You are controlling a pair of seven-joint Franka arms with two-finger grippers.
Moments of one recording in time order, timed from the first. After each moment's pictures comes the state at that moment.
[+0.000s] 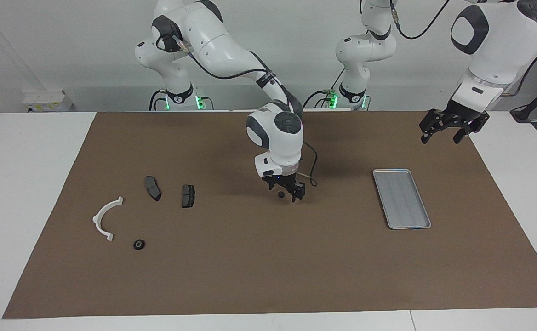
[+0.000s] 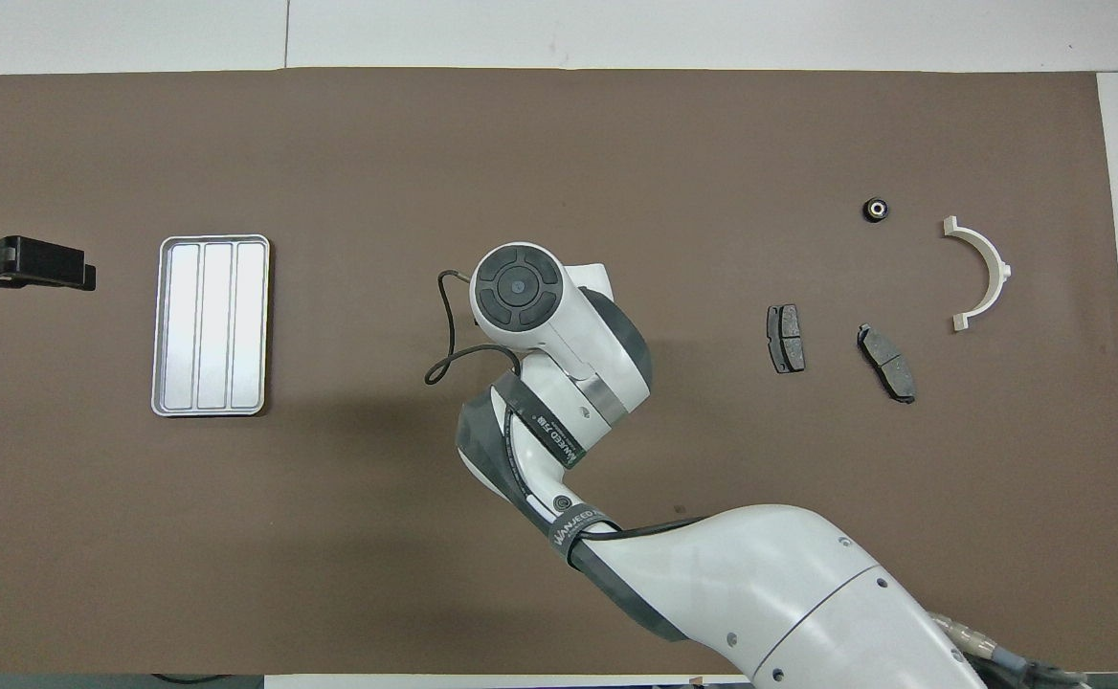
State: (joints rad) left arm 0.11 -0.02 -0.11 -1.68 -0.03 1.73 0.07; right arm 0.62 0.64 0.03 -1.49 -0.06 2.19 1.29
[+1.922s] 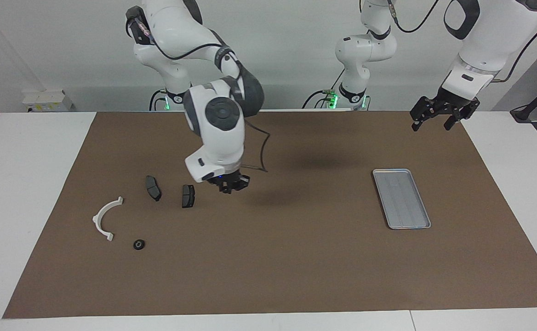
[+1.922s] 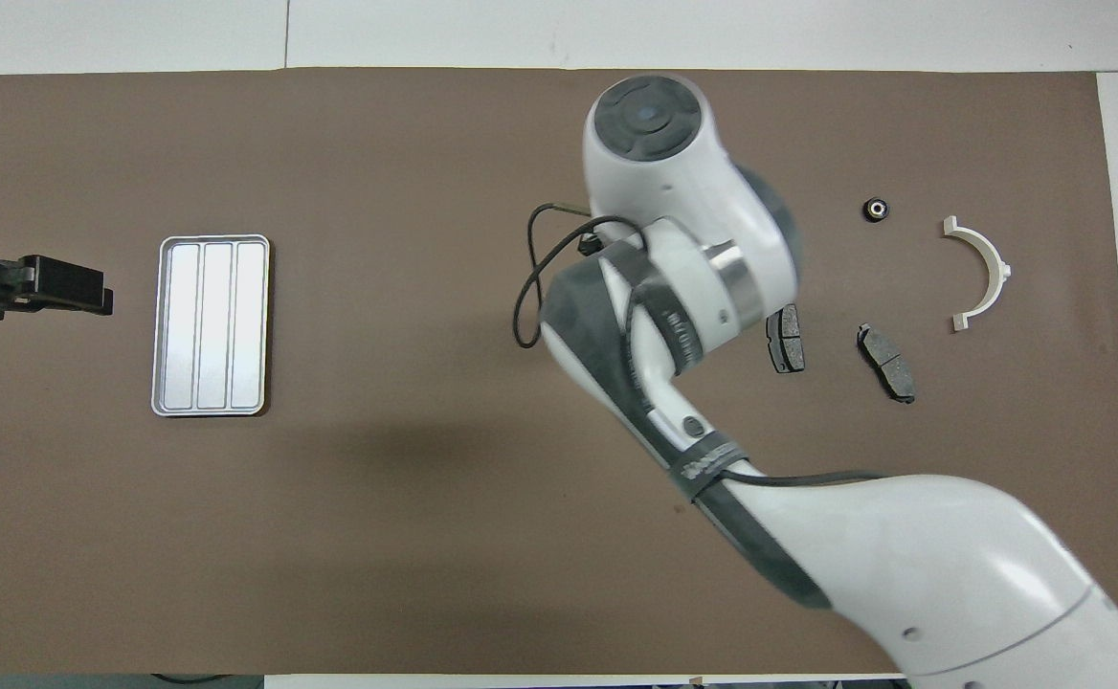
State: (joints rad) left arm 0.05 -0.04 -0.09 -1.65 -0.02 1.63 -0.01; right arm 0.30 0.52 0.02 -1.25 -0.06 1.67 0.48
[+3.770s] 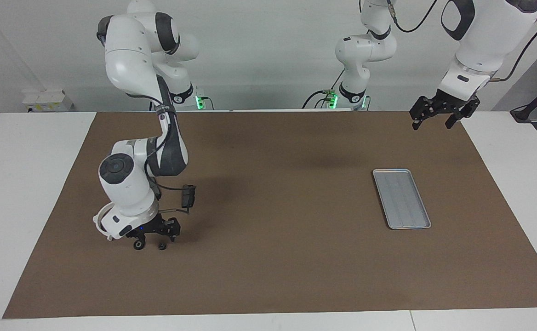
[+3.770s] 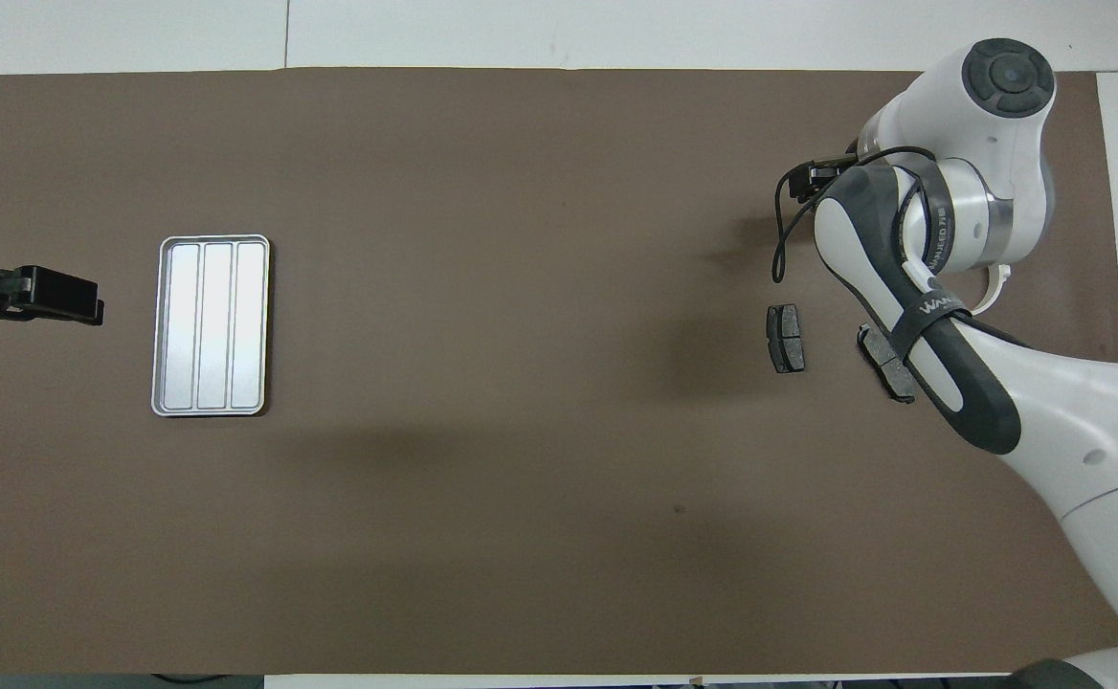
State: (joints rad) left arm 0.05 -0.04 -0.11 -1.65 0.02 1.61 0.01; right arm 0.05 0.59 0.02 -1.44 -0.06 2.13 0.08
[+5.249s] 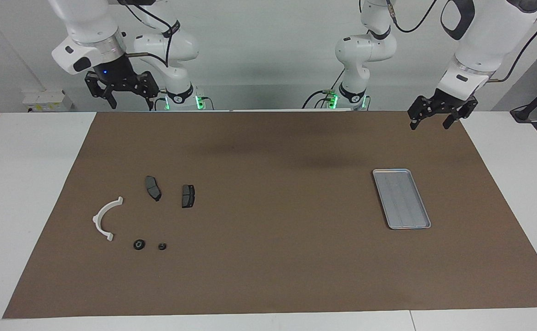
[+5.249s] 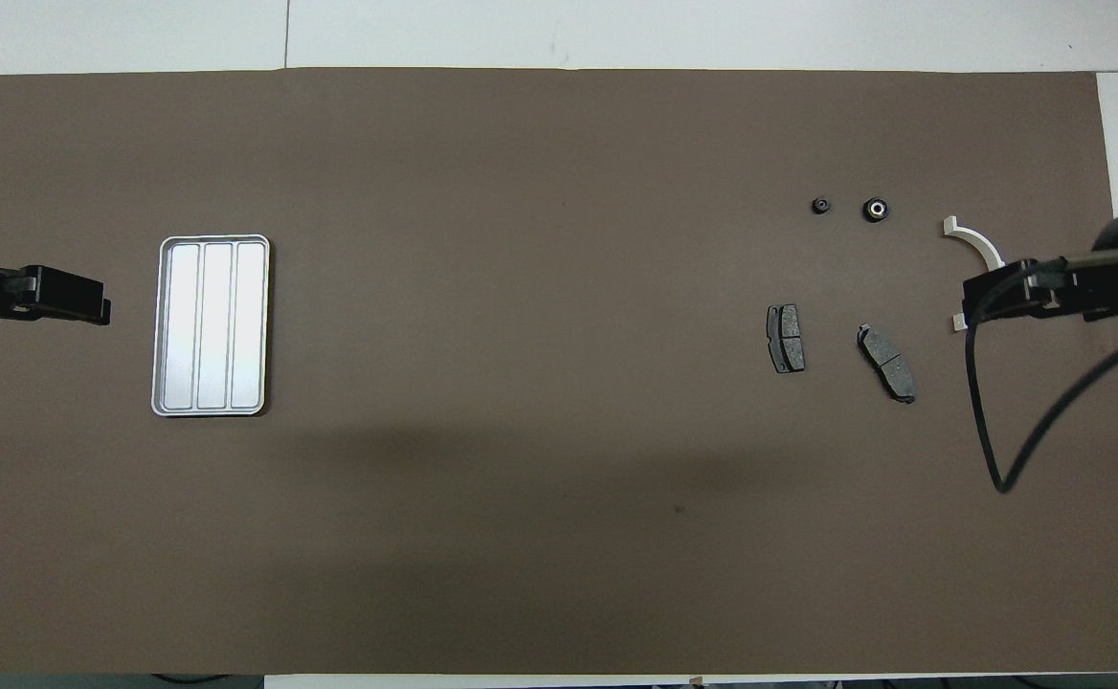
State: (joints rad) left arm 0.05 -0.04 -0.11 -1.65 0.00 1.61 0.01; right arm 0.05 -0.10 0.03 -1.59 -0.02 1.40 0.08
